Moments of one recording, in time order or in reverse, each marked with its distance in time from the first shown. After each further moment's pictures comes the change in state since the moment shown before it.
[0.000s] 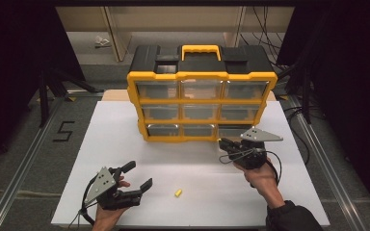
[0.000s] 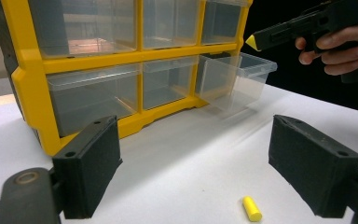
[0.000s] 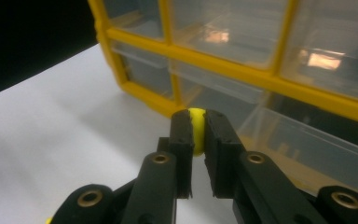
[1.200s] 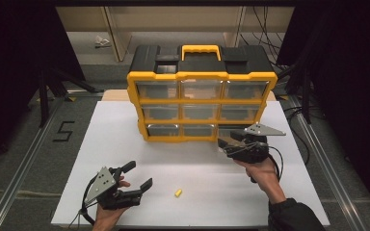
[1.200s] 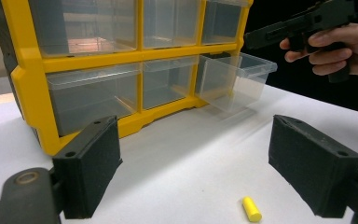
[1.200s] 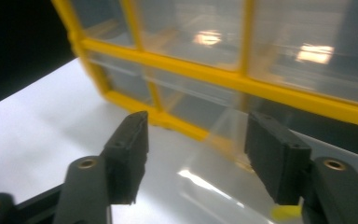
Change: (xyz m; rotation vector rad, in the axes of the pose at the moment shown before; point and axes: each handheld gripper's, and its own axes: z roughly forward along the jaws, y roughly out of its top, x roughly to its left) left arm 0.000 0.000 0.000 -0.002 -0.002 -0.007; right arm -0.015 0.001 0.008 -0.011 -0.003 0.048
